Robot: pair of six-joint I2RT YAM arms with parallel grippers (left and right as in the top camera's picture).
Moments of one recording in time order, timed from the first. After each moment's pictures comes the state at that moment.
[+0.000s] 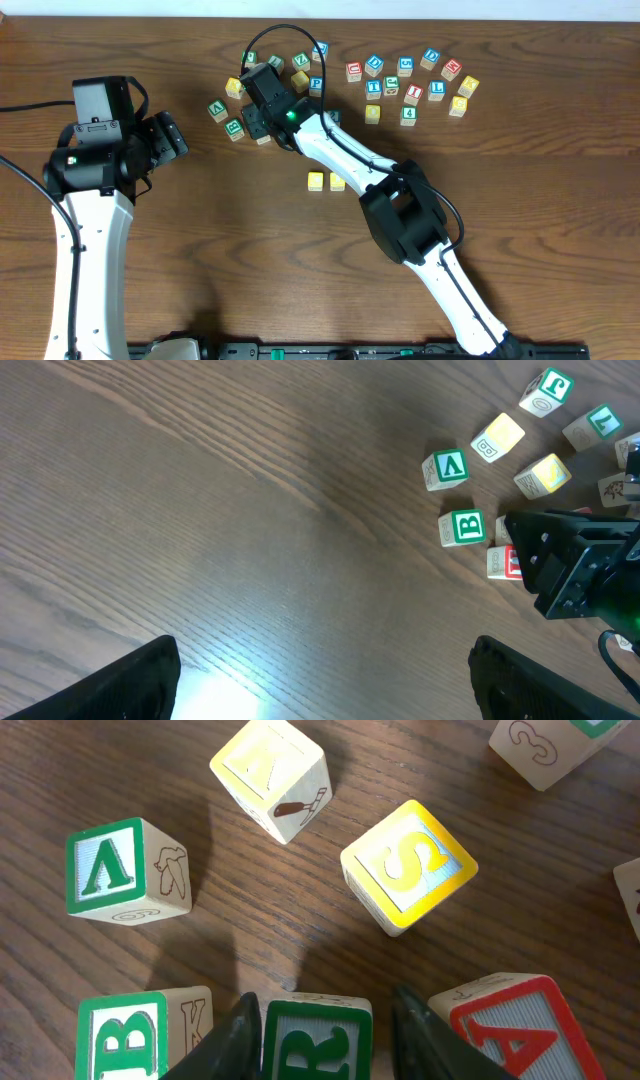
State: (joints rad) left arm 0.13 1.33 1.29 -0.94 -0.11 -0.33; right arm 0.72 2.59 2.20 -0.46 0.04 0.27
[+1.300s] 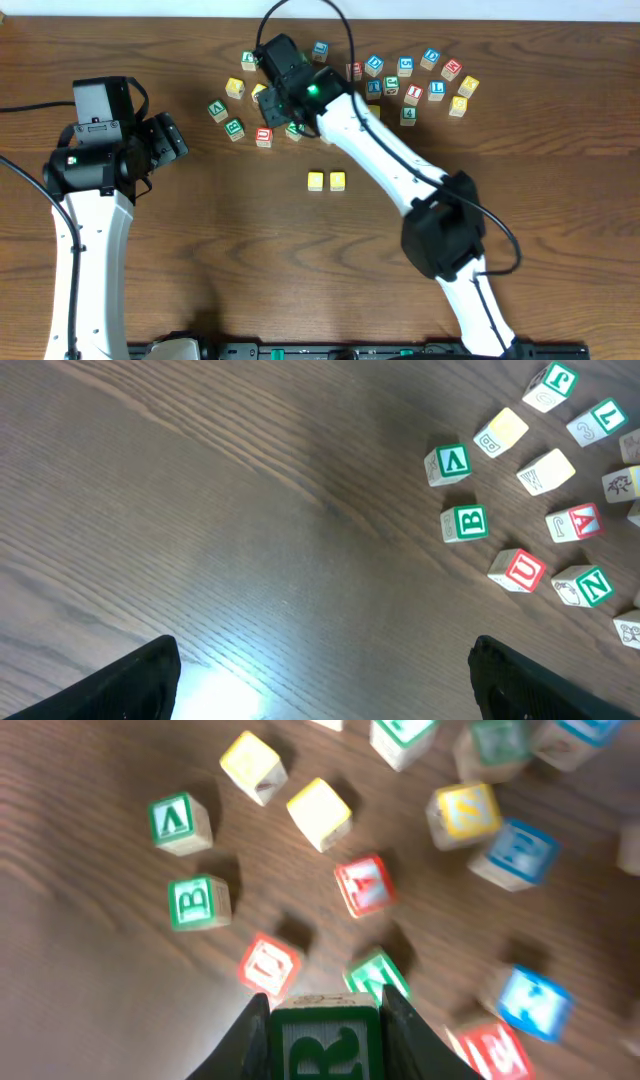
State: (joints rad) left arm 0.13 1.33 1.29 -0.95 -0.11 -0.33; right arm 0.69 2.31 2.20 -0.85 0.04 0.28
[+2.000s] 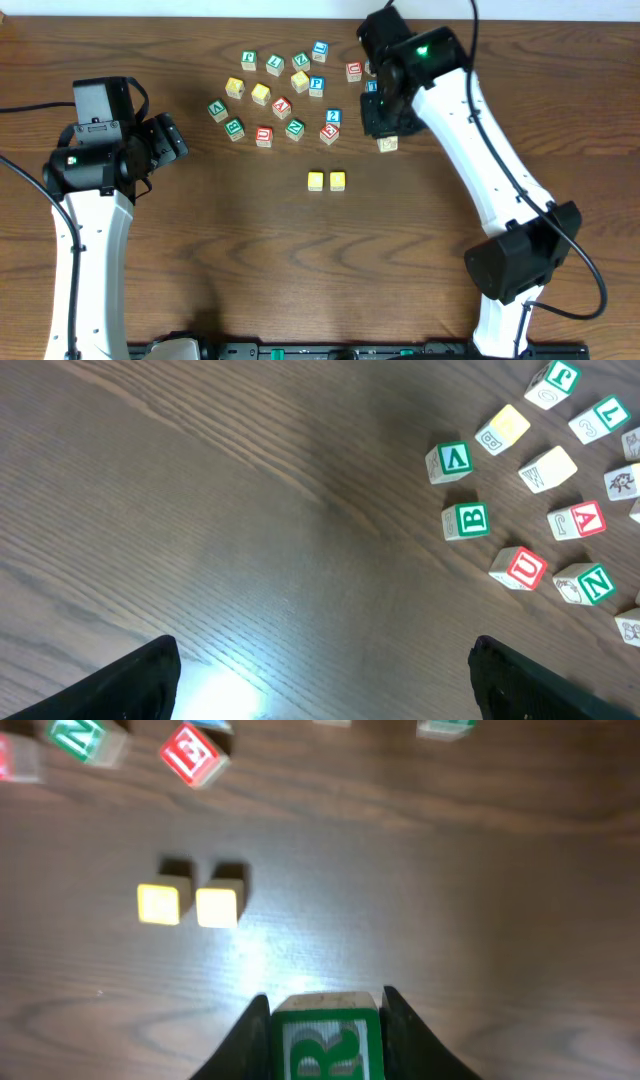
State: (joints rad) left arm 0.13 1.33 1.29 -0.96 -0.11 -0.33; right arm 0.47 2.03 2.06 -1.45 0.05 0.38
